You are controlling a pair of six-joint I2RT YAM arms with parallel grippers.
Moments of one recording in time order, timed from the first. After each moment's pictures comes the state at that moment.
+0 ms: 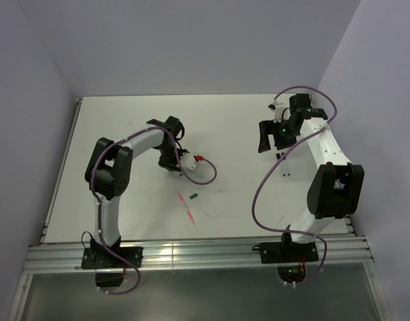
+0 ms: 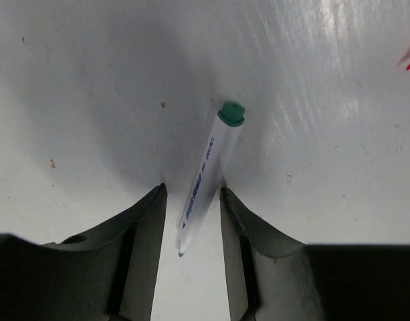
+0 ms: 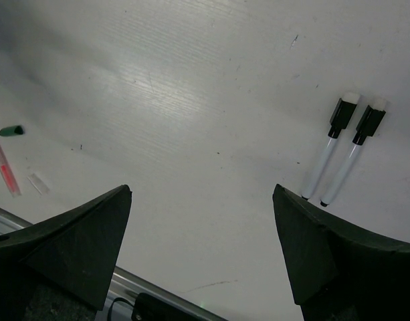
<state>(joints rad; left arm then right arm) -0.48 2.07 1.52 -0.93 0.28 1.52 -0.04 1.63 1.40 -0.94 -0.39 -0.22</state>
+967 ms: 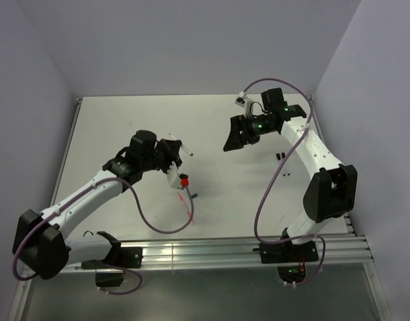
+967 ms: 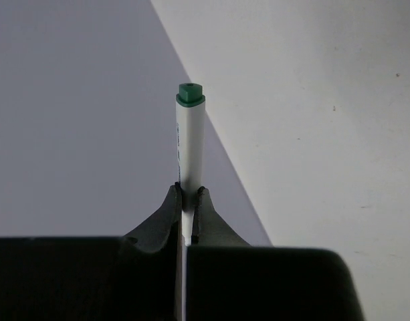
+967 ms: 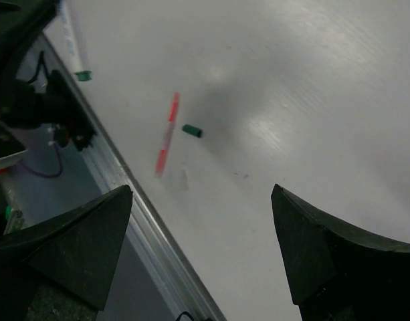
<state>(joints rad) -0.58 1.28 0.97 -0.28 0.28 1.76 0.17 1.62 1.47 -0.90 -0.77 -0.13</state>
